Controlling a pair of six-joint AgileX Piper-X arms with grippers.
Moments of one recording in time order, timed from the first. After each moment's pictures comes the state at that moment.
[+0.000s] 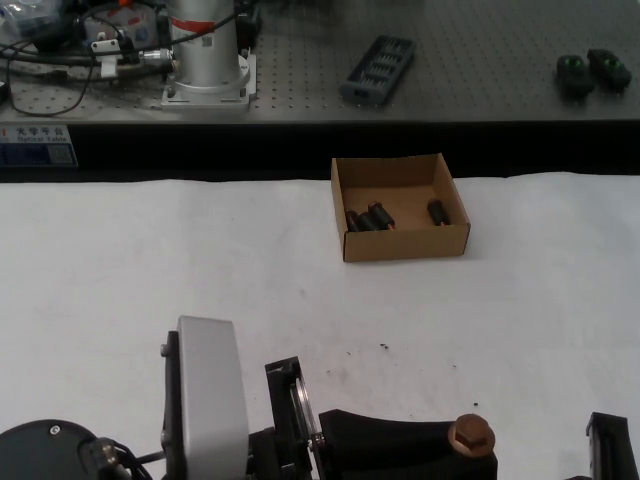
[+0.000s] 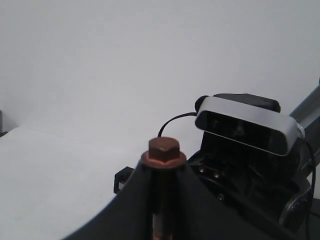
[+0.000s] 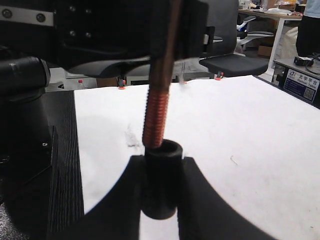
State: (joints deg) left arm -60.5 68.0 -15.1 -55.9 18.2 -12.2; right arm 54.4 33.6 0.7 -24.6 -22.5 -0.9
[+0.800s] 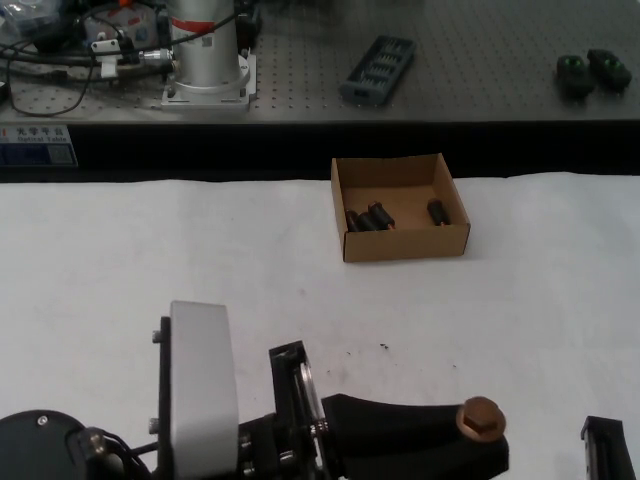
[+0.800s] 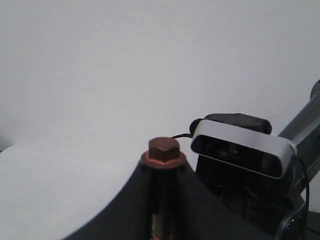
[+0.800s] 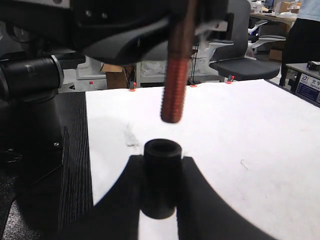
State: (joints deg) left arm -60.5 68.0 -16.2 -58.2 18.6 -12.5; right arm 54.4 33.6 0.7 -24.7 -25.1 -0.9
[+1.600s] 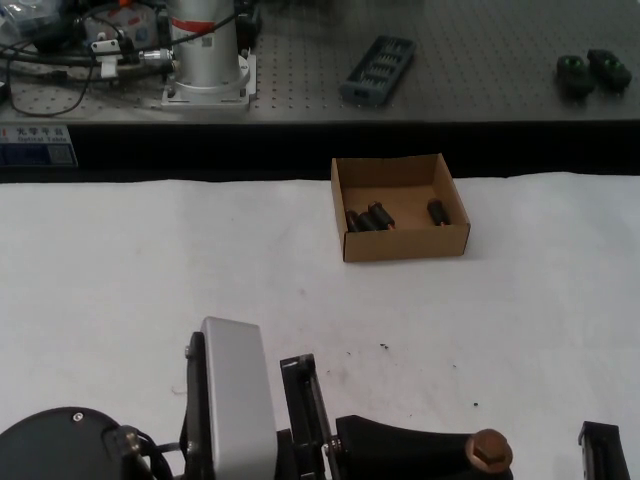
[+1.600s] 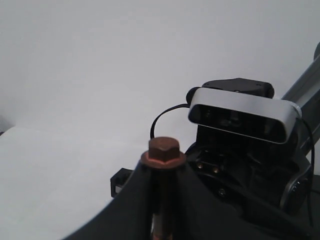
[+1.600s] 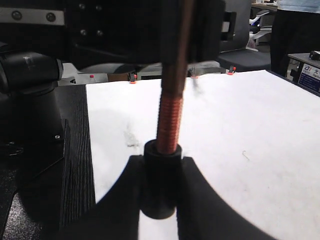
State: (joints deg) left arm -60.5 67.6 -16.7 -51.5 20.4 -7.5; right arm 54.4 33.6 0.7 -23.6 -25.0 -0.9
